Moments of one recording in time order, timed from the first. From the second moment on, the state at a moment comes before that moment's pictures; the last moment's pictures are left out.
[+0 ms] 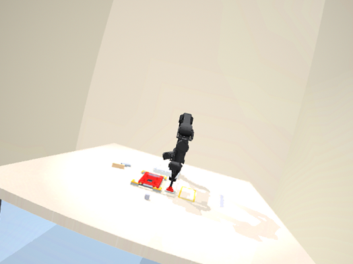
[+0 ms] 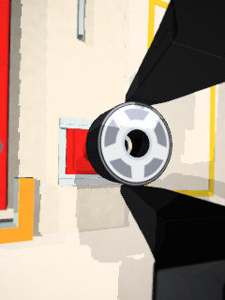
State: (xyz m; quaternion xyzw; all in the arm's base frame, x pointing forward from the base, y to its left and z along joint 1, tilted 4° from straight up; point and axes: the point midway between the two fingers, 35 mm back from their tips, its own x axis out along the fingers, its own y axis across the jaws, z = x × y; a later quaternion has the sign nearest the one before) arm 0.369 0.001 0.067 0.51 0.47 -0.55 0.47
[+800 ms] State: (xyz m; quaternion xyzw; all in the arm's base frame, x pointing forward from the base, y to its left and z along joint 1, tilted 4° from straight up) arm 0.358 0.037 0.096 0.51 0.48 -0.55 0.47
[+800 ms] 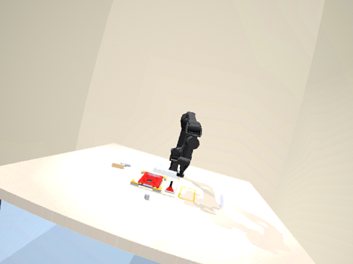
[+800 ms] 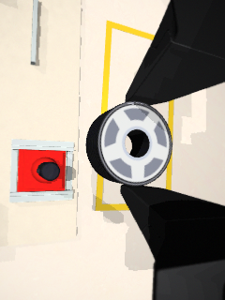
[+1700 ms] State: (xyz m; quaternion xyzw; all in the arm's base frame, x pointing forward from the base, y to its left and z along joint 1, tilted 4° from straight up) arm 0.323 0.102 0.087 0.51 0.47 -0.54 0.47
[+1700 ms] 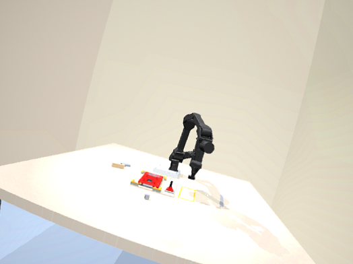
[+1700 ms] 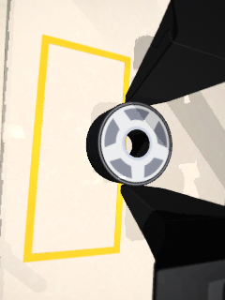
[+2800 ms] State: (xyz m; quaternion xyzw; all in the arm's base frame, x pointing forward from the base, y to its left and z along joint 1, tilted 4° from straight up) arm 0.320 0.100 0.001 0.51 0.47 -0.54 0.47
